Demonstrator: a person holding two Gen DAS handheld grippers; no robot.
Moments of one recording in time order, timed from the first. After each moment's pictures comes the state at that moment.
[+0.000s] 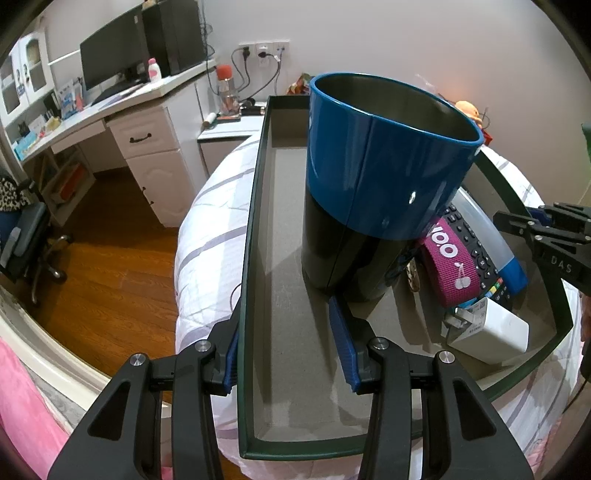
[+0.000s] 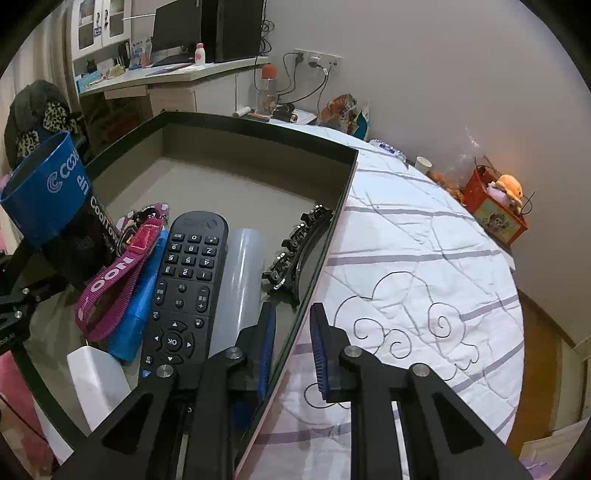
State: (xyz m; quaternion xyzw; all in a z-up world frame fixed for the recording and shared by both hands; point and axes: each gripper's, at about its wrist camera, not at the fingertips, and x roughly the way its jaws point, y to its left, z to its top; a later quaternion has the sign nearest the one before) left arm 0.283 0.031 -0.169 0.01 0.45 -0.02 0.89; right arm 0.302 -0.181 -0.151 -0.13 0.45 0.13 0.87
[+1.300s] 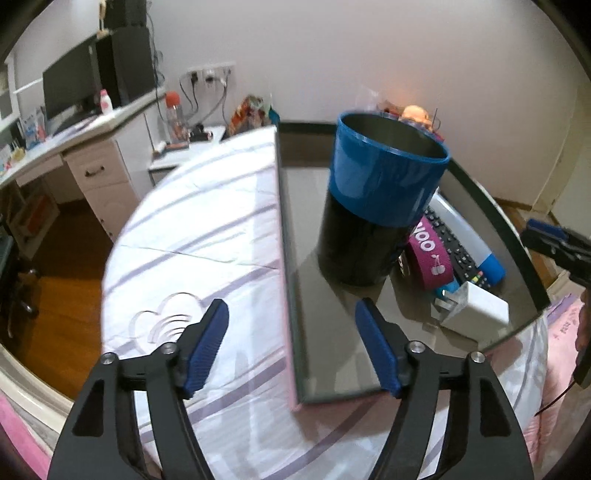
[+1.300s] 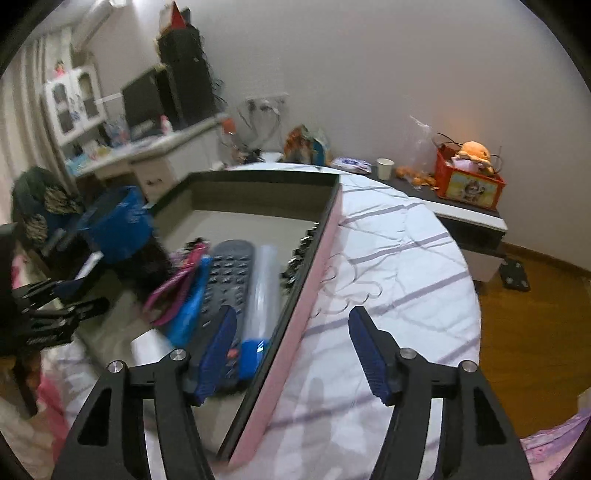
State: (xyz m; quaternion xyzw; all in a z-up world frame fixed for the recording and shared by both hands) left arm 0.279 -0.020 -0.153 0.02 0.41 -0.11 0.91; right arm 0.238 -0.303 -0.123 0.02 0.38 0.13 0.92
